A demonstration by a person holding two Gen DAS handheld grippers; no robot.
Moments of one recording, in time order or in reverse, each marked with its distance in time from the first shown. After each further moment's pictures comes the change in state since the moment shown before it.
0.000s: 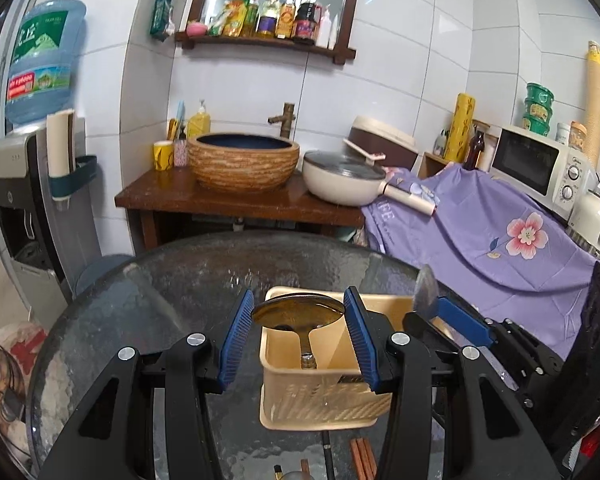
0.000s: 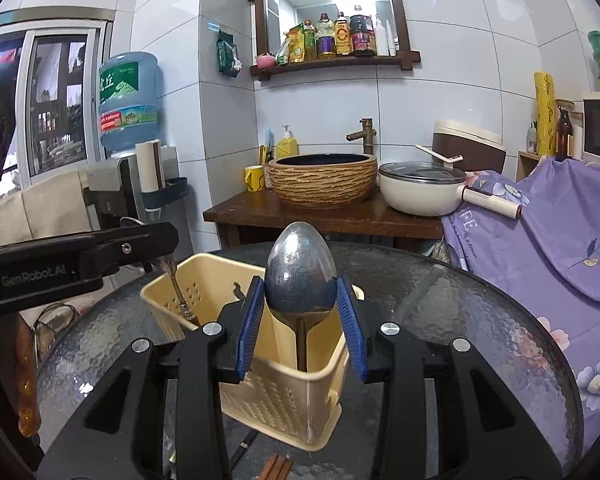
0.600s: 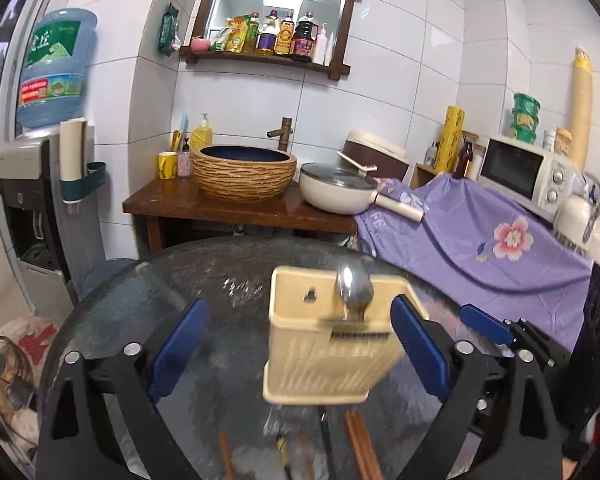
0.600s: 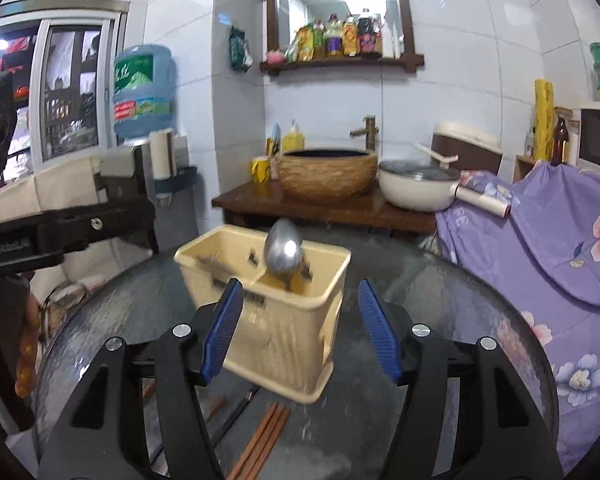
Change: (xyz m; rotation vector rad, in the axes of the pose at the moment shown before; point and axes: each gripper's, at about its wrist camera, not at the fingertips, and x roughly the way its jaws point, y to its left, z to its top) left arm -0.063 0.000 -0.026 0.018 -0.054 -0.005; right arm -0.062 0.004 -0.013 -0.037 0.042 0.015
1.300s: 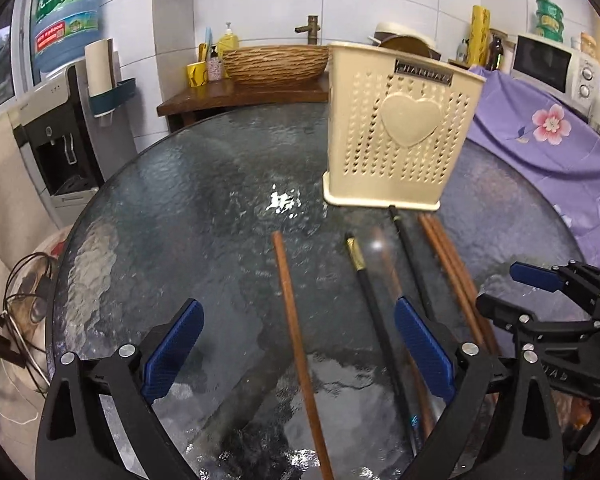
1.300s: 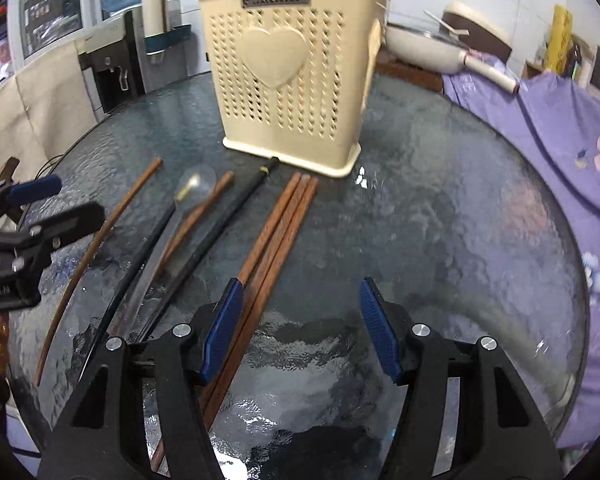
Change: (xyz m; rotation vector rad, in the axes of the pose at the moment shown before) left arm 0.004 0.031 -0.144 0.061 0.312 0.150; right arm 0.011 0.032 -0.133 -0.006 0.452 -0.059
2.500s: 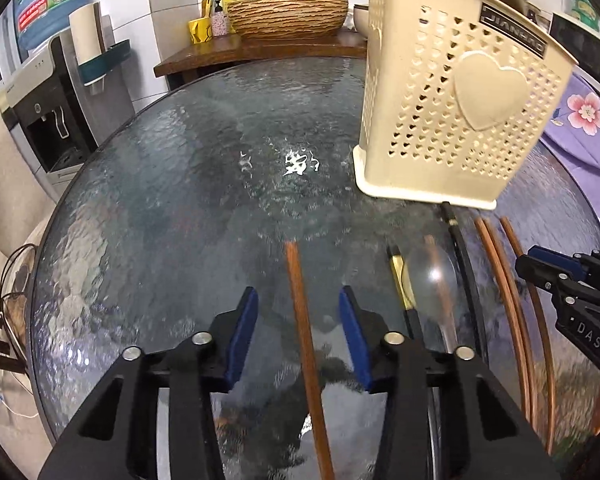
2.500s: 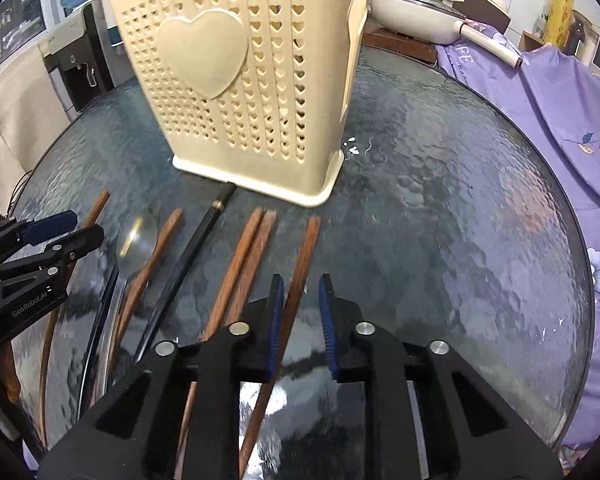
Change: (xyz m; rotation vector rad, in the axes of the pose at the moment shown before) left arm 0.071 0.008 0.035 -0.013 0.174 0.046; right arm 0.049 -0.016 0.058 0.051 0.123 -0.038
